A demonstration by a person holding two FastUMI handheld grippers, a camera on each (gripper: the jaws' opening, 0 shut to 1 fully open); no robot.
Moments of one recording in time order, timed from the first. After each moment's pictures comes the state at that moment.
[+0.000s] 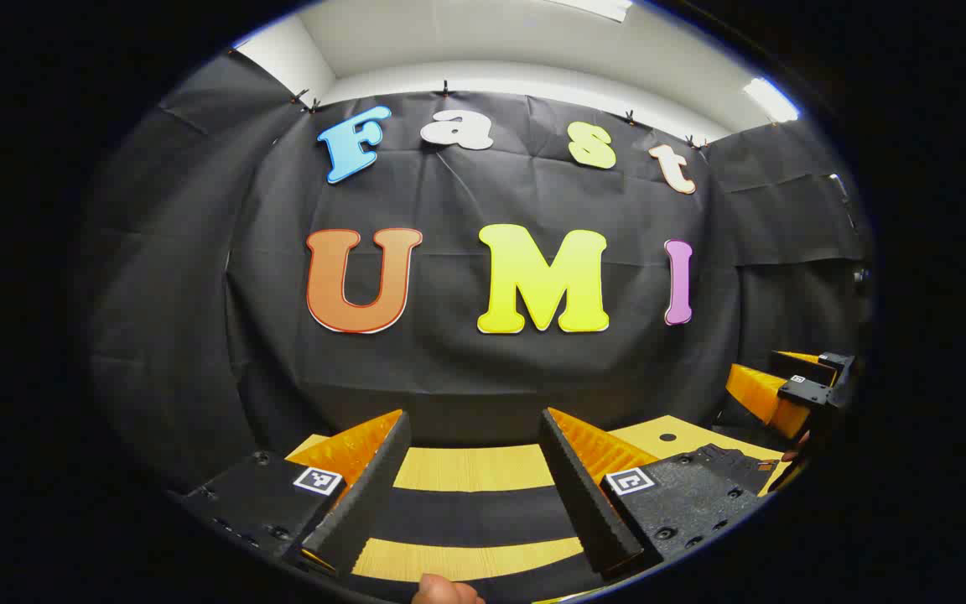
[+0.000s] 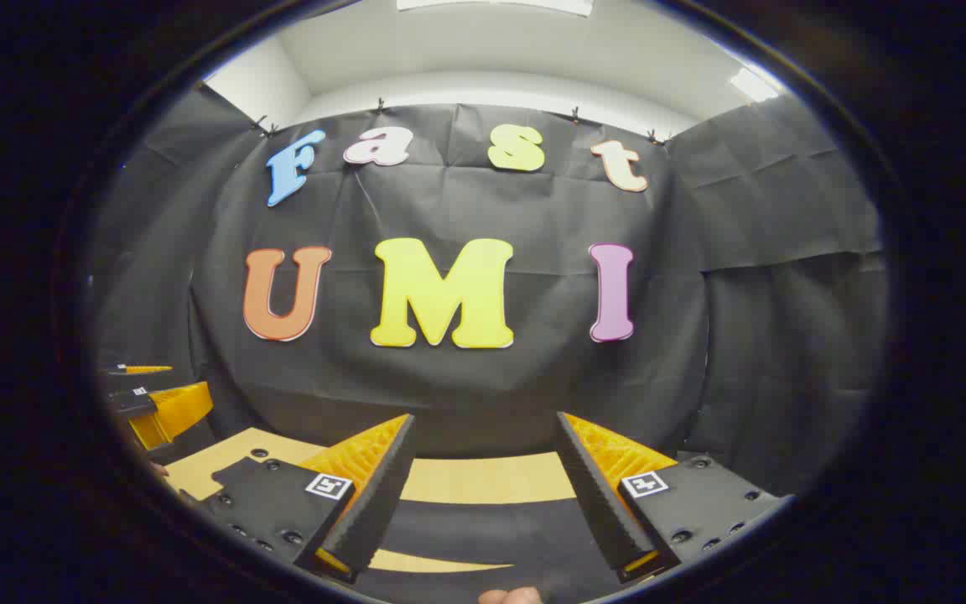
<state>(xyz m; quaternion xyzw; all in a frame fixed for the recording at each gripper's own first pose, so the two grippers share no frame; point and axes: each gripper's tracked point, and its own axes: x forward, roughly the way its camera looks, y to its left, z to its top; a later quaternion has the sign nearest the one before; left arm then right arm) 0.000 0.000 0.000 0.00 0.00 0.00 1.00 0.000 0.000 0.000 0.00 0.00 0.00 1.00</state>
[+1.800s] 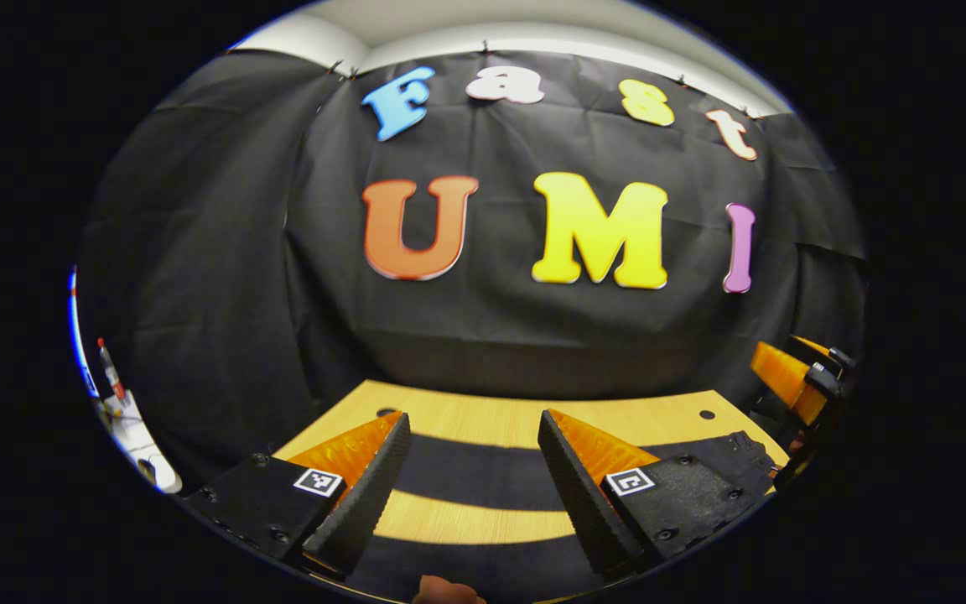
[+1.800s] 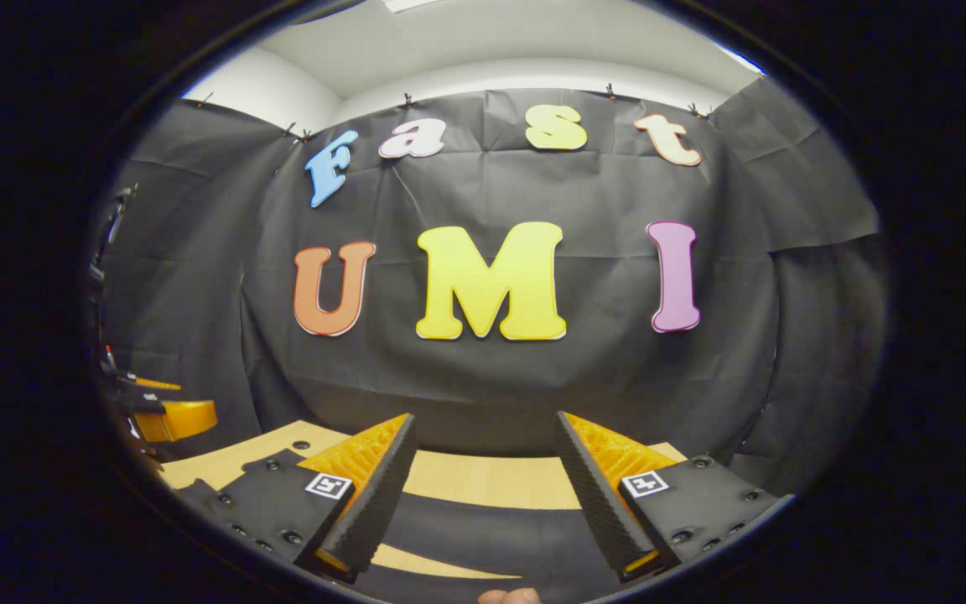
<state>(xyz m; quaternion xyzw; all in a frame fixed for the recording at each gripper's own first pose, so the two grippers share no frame) -0.038 0.026 -0.060 -0.06 0.16 0.14 0.98 0.041 -0.016 -0.008 0.00 0.03 0.13 0.99</state>
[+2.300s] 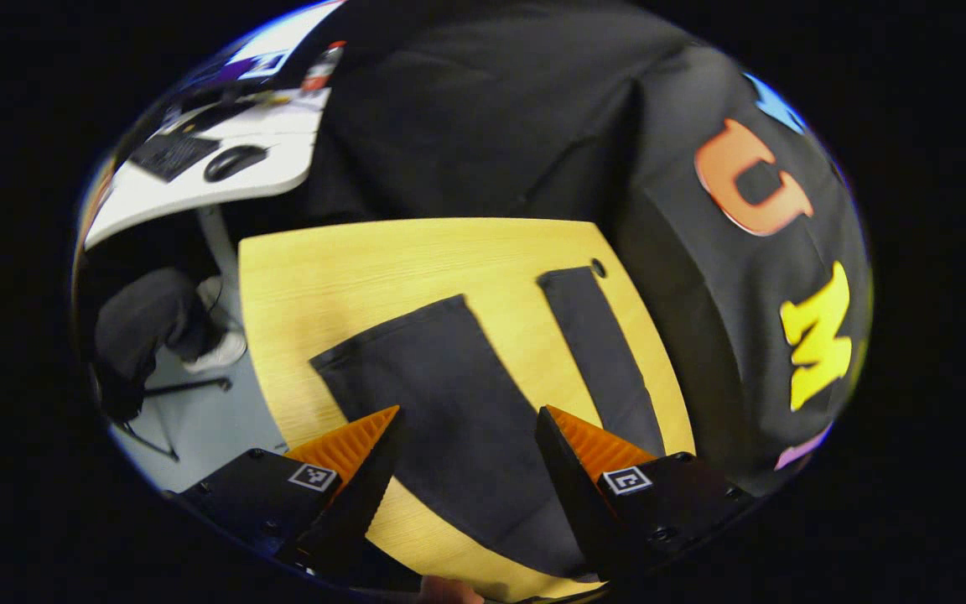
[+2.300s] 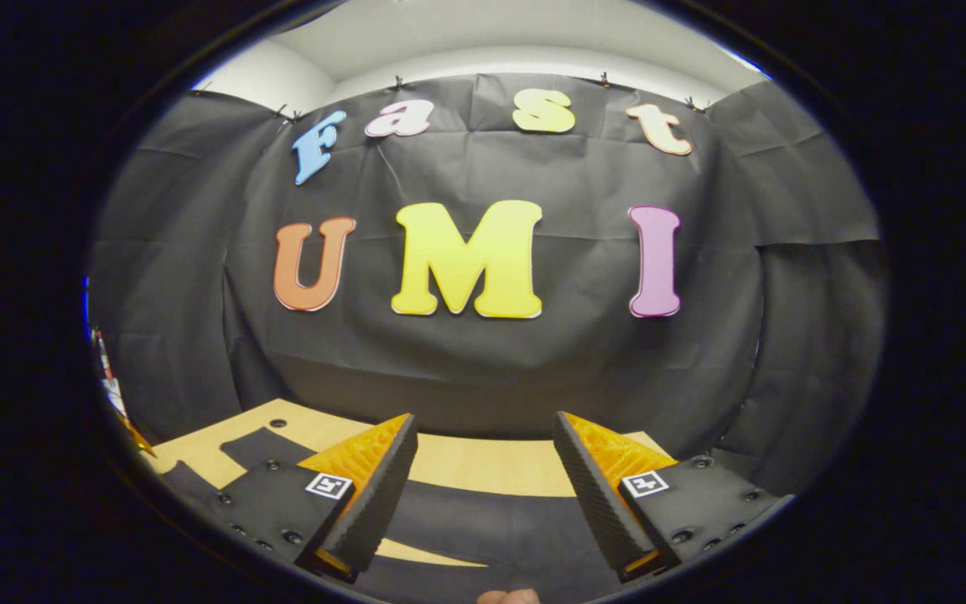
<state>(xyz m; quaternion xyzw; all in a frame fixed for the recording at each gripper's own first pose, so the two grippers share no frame) -0.222 0.089 -0.194 -0.49 0.30 0.38 0.72 0.050 -0.059 -0.024 -0.01 0.06 0.09 0.99</state>
